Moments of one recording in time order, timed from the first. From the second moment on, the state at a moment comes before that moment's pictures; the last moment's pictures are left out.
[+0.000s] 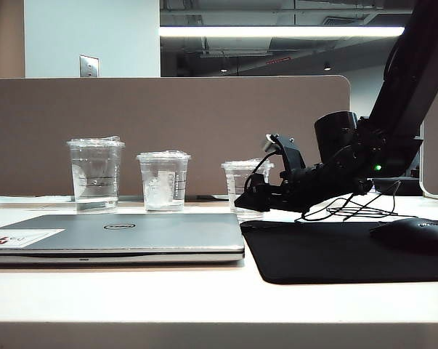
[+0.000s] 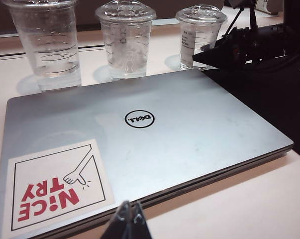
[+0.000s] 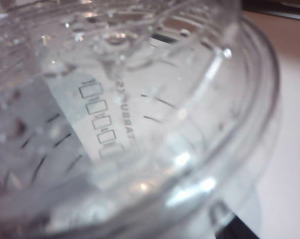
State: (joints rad) left arm -0.41 0.00 0.00 -0.16 0.00 -0.01; right arm 0.22 2.32 1.40 0.61 -0.52 -0.09
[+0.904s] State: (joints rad) left arm -0.41 0.00 0.00 -0.16 0.00 -0.01; right arm 0.26 2.32 1.40 0.67 -0.48 -0.09
